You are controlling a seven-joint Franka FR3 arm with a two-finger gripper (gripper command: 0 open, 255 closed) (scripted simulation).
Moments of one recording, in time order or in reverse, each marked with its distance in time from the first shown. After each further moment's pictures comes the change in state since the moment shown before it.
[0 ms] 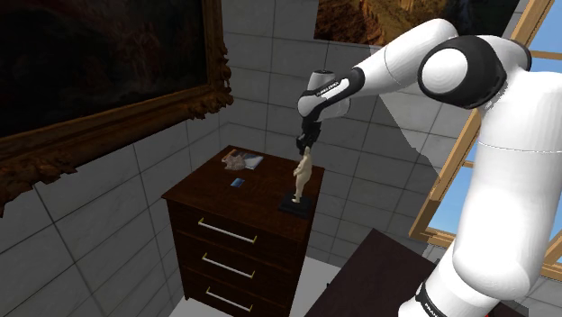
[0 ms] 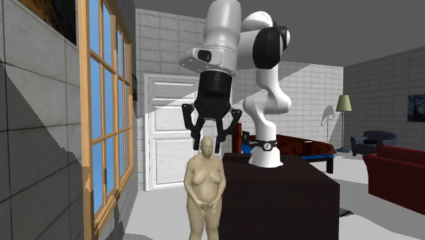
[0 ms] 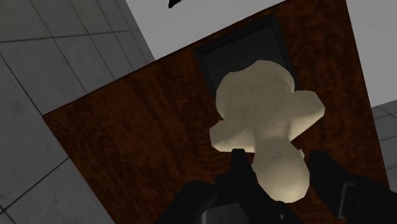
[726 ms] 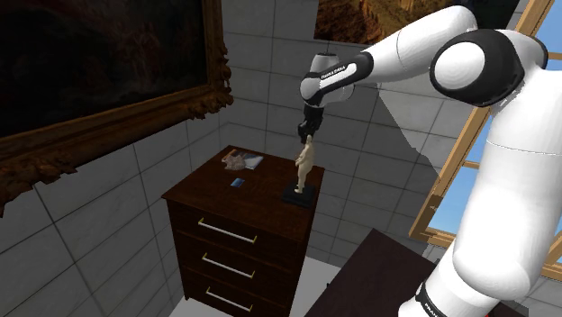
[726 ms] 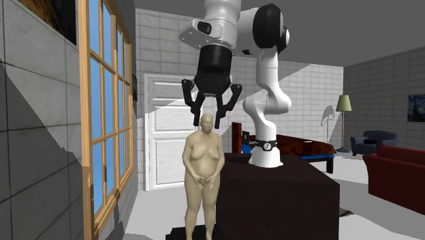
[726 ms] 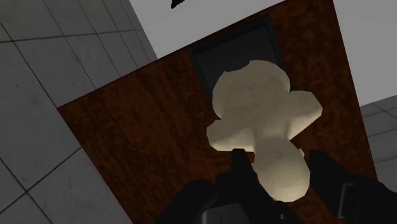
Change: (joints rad) arm 0.005 -0.058 -0.004 0.067 -0.014 -0.125 0.004
